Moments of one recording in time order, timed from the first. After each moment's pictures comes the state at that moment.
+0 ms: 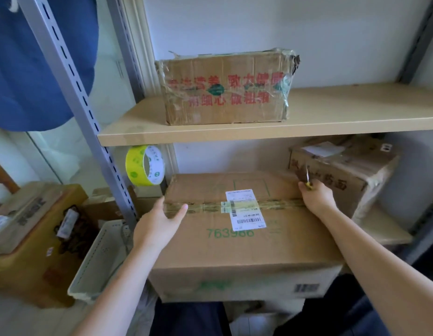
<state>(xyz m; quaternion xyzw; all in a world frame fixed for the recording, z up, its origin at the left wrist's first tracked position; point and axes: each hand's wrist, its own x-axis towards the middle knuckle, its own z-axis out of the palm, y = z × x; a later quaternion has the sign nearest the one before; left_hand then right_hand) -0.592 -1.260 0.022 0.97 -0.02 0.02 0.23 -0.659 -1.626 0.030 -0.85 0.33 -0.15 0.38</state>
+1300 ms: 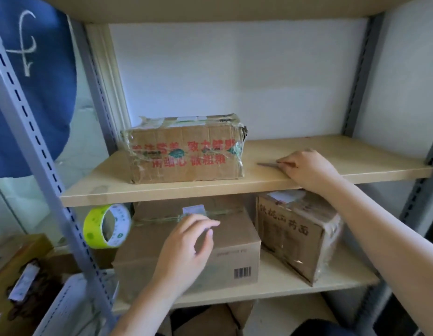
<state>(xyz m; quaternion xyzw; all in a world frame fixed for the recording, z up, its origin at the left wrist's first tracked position) -0.637 -1.372 0.100 0.80 -0.41 0.21 0.39 -0.666 -1.686 0.215 -0.97 0.14 -0.20 0.08</state>
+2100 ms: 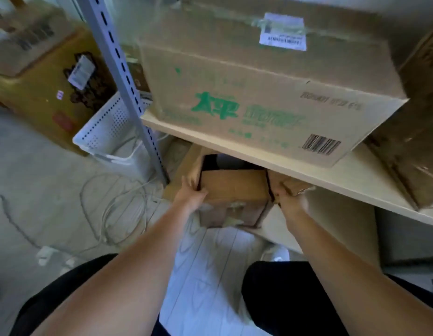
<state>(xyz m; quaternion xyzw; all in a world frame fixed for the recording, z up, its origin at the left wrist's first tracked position) -0.624 -1.325 -0.270 0.83 0.27 -0.24 0.43 -0.647 -1.569 -0.245 -0.75 0.39 0.07 0.53</state>
